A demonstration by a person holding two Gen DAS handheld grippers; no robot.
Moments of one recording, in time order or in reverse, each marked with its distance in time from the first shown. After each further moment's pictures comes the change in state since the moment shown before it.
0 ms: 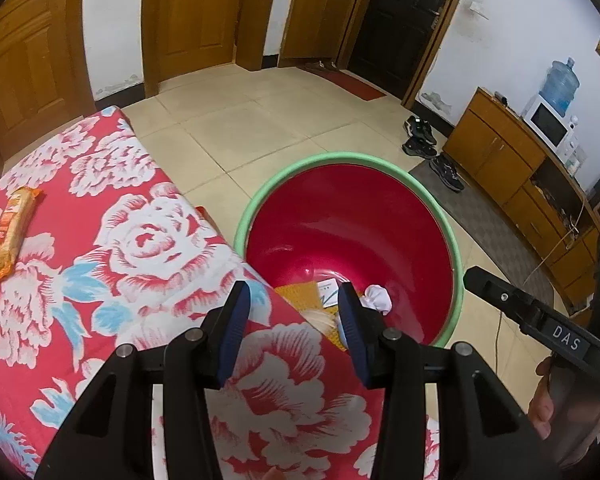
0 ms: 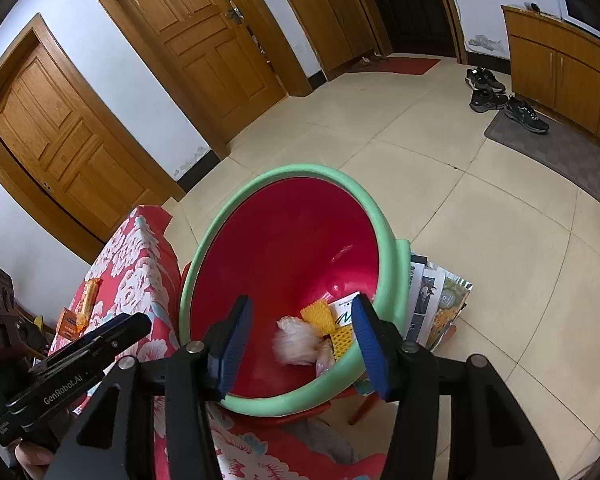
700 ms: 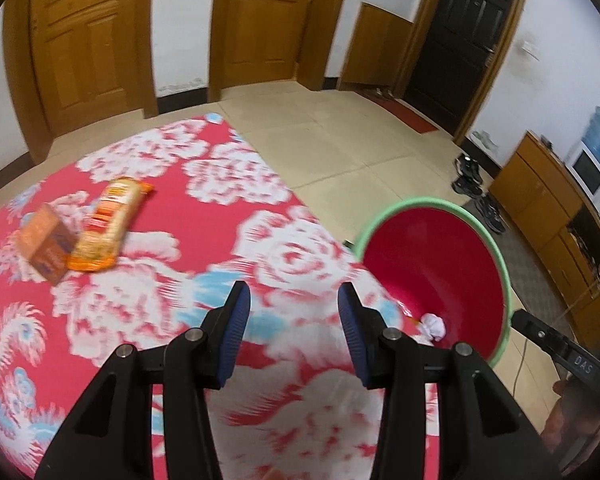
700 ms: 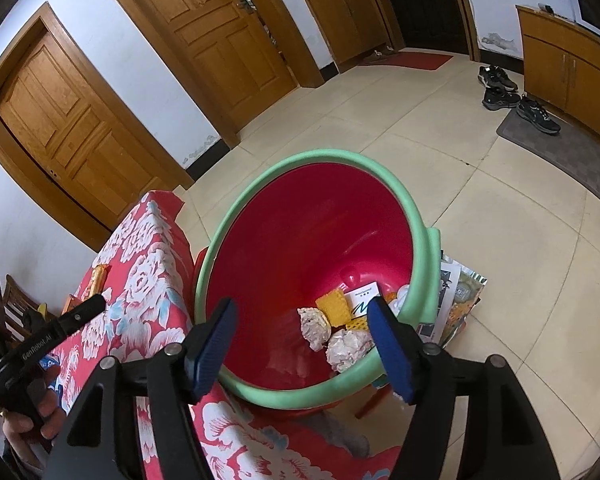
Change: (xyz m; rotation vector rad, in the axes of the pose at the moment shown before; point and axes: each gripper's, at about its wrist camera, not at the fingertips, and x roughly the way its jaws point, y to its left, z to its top) left arm -0.044 0.084 0.003 -0.138 -0.081 0.151; right arm 0.007 0.018 -0.006 -0.026 0.036 0.022
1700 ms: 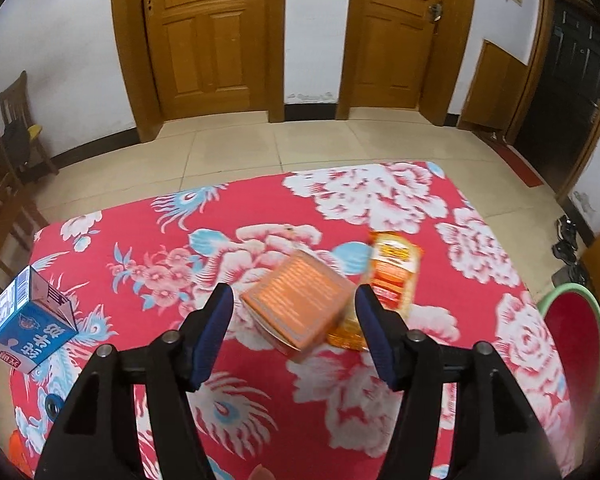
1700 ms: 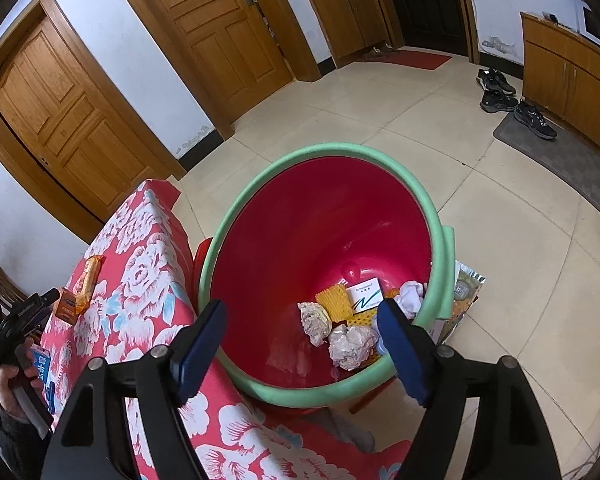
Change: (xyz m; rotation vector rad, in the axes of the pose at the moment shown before) left arm -0.007 0.177 0.029 -0.204 -0.064 0.341; right arm 0.007 0.024 0.000 -0.029 0.026 -0.050
